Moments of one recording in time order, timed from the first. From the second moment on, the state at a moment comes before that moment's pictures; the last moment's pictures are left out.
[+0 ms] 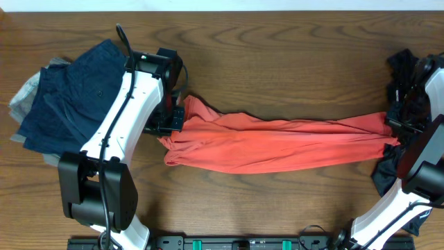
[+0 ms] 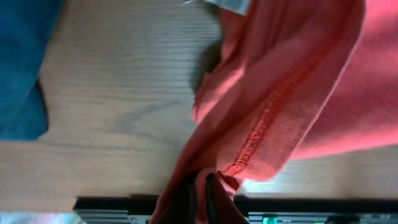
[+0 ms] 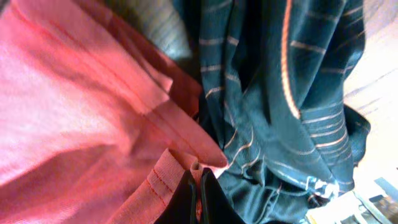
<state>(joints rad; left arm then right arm) -0.24 1.80 1.50 -1.48 -0.03 -0.17 -0.45 2.06 1.60 -1.30 0.22 0.22</state>
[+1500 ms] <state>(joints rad) -0.57 1.80 1.50 -1.07 -0.03 -0.16 -0.45 2.06 1.56 -1.21 0.08 0.18</state>
